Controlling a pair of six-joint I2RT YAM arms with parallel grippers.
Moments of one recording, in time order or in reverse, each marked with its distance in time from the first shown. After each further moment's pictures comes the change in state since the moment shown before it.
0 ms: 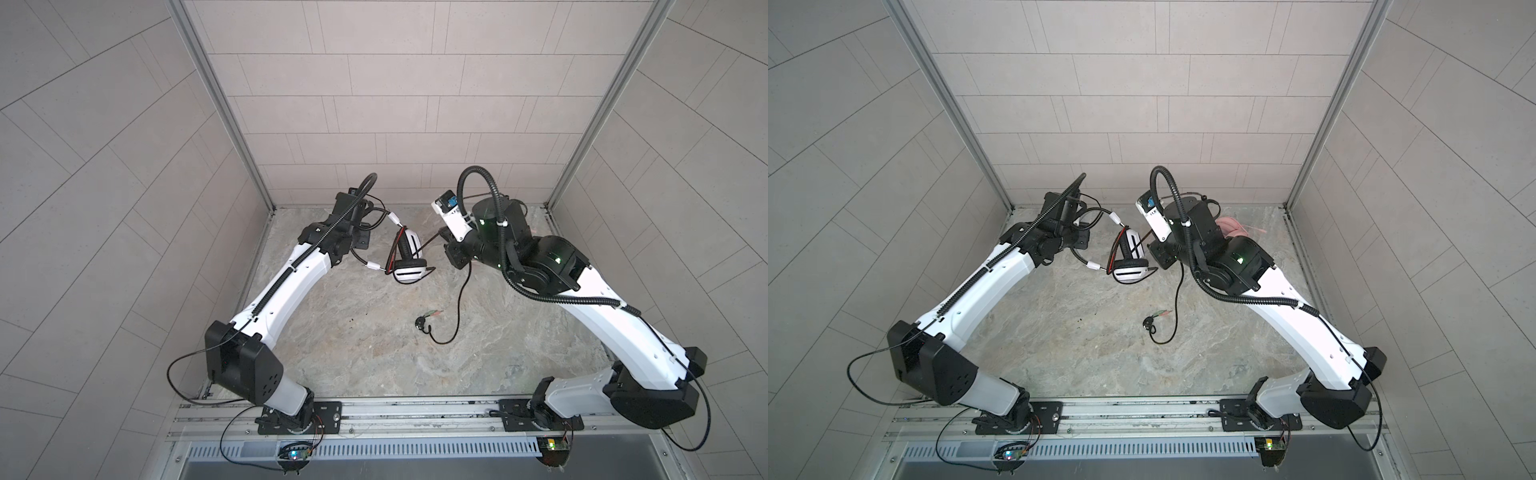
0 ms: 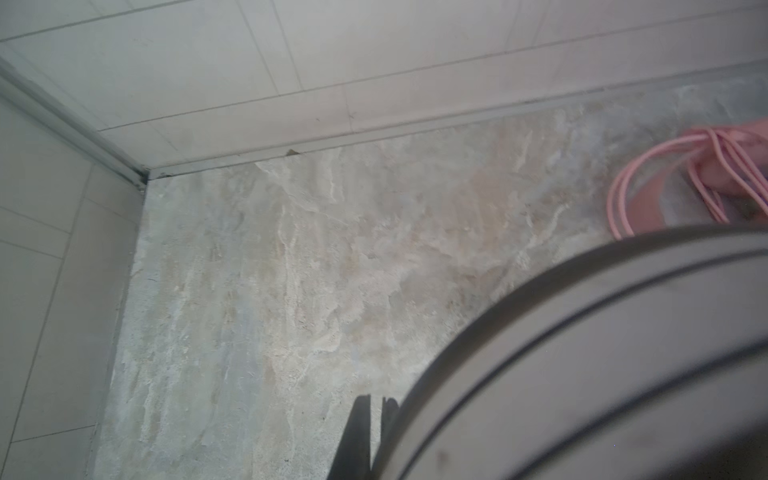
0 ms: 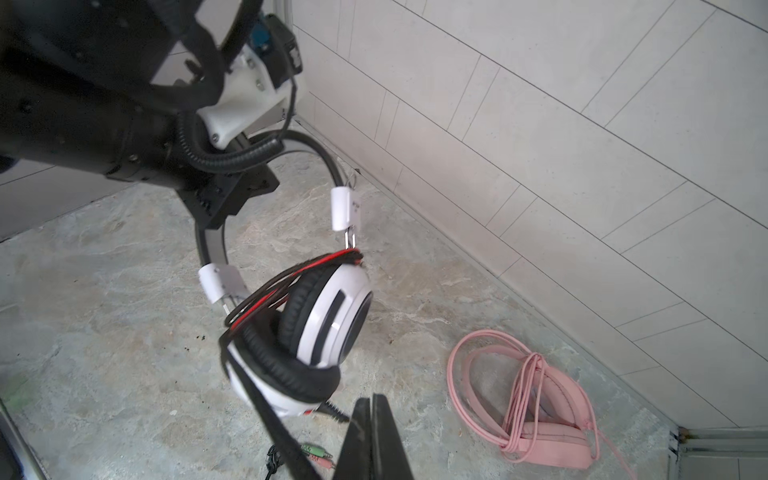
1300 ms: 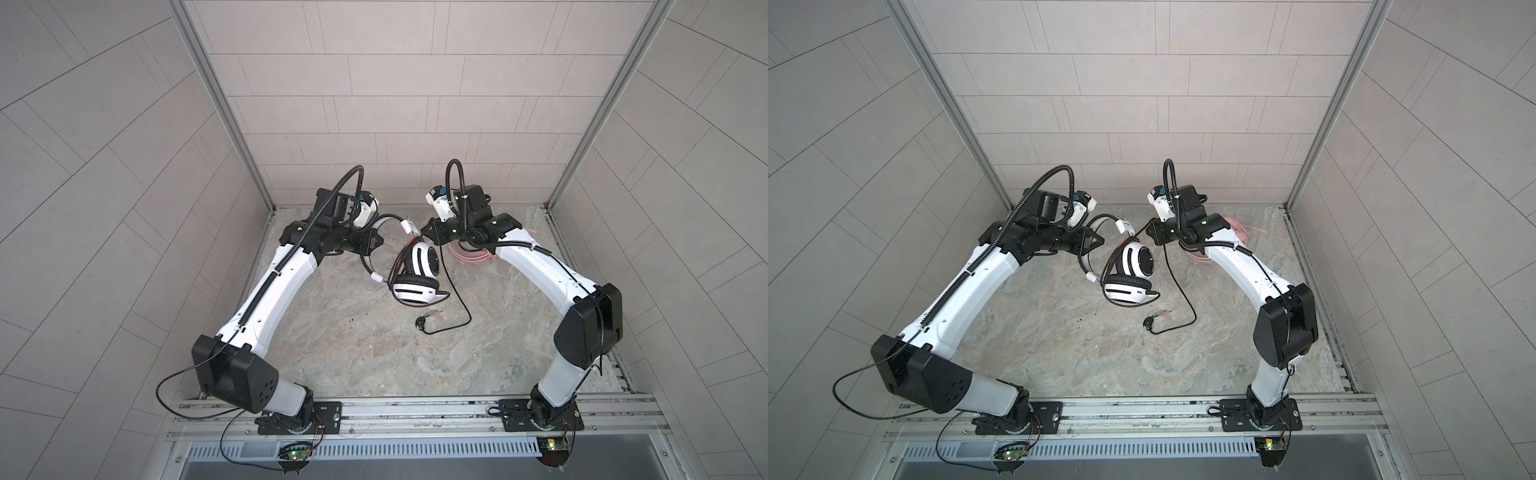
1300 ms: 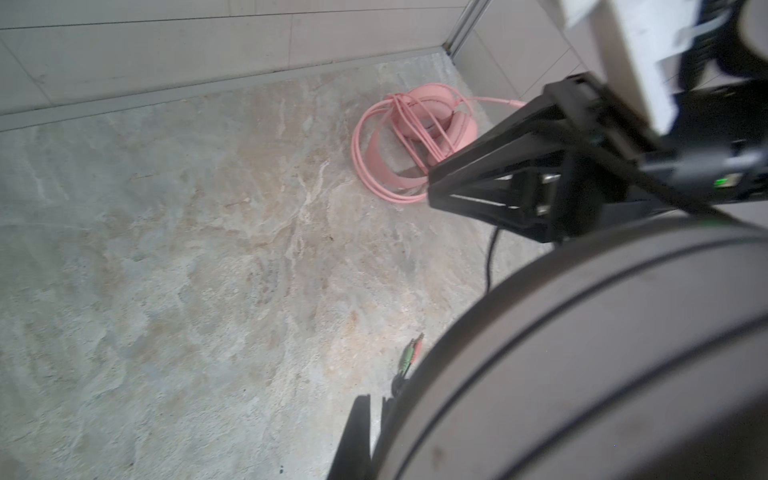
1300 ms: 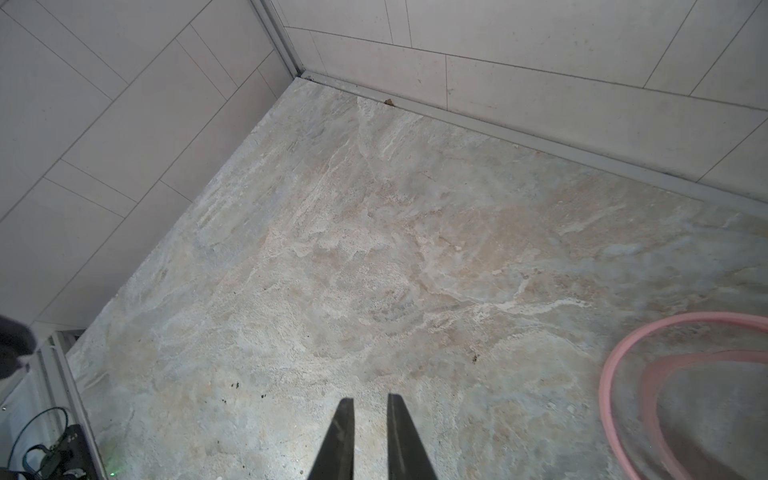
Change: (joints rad) left arm 0.082 -0.049 0.027 -0.045 0.746 0.037; right arm -0.320 0.356 -0.150 0.358 -0.549 0.254
